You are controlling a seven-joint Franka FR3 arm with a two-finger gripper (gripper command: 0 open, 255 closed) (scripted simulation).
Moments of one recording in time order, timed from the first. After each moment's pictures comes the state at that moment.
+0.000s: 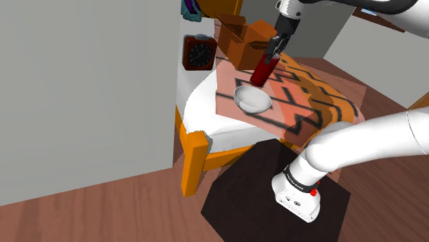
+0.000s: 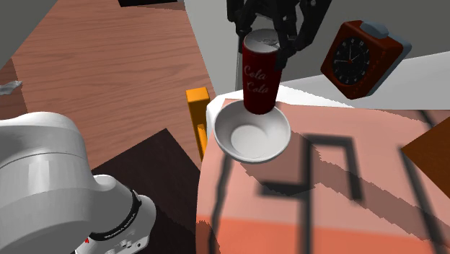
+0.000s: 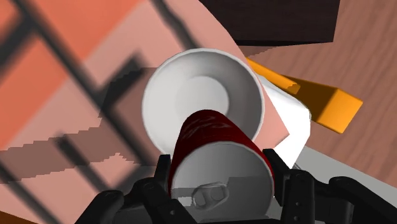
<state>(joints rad) -0.12 -0.56 -0.10 -2.16 -0.06 1.61 -0.27</state>
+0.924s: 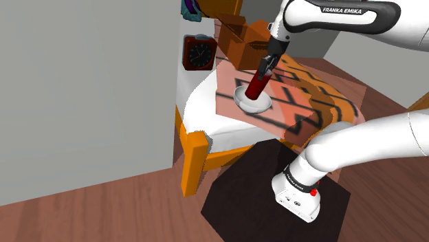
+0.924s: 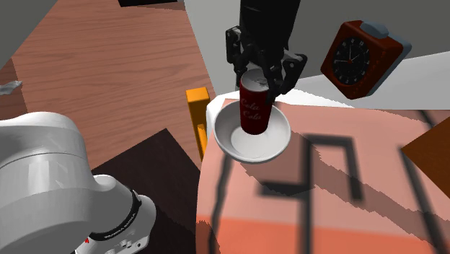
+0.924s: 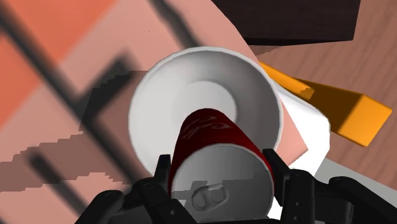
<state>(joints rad) -0.13 -0.58 -0.10 -2.37 -0.07 1.79 -0.26</state>
